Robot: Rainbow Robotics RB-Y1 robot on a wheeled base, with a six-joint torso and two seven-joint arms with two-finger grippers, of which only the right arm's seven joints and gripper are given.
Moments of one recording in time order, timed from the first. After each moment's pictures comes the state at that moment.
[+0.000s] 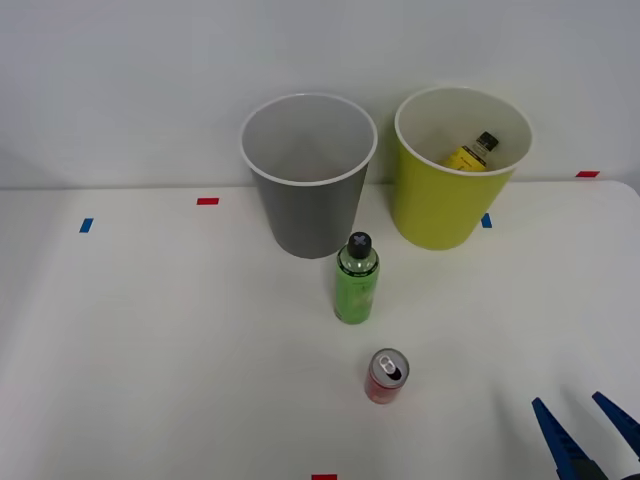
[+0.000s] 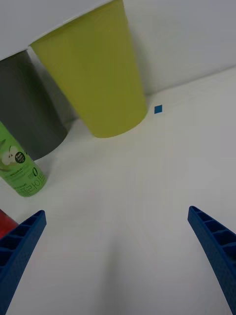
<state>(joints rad) 0.85 -0.51 0.02 -1.90 0.24 -0.57 0.61</state>
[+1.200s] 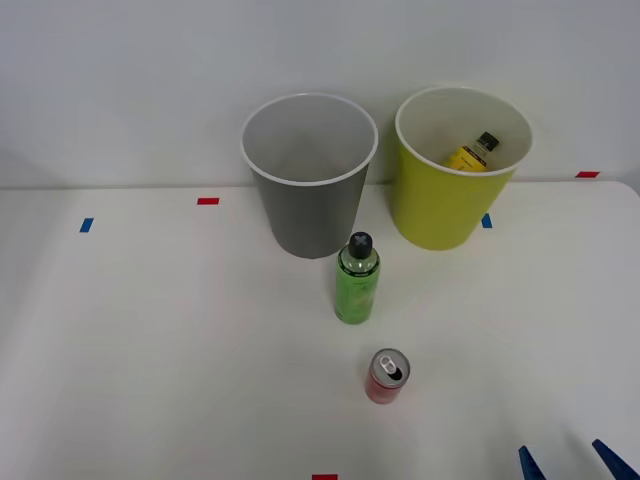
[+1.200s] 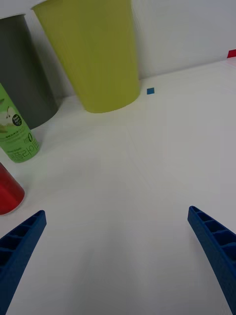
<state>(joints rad) 0.99 -0.41 0.10 -1.90 0.16 -0.59 0.93</state>
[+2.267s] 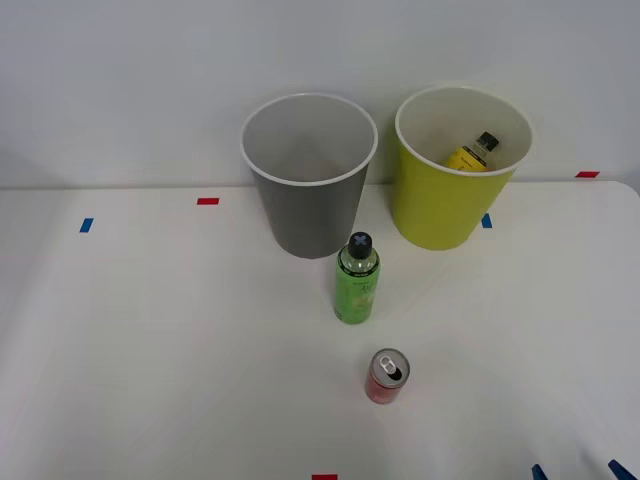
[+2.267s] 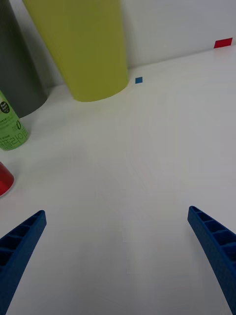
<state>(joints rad) 1.03 -0.41 0.08 -1.90 0.17 -0.59 0.91</state>
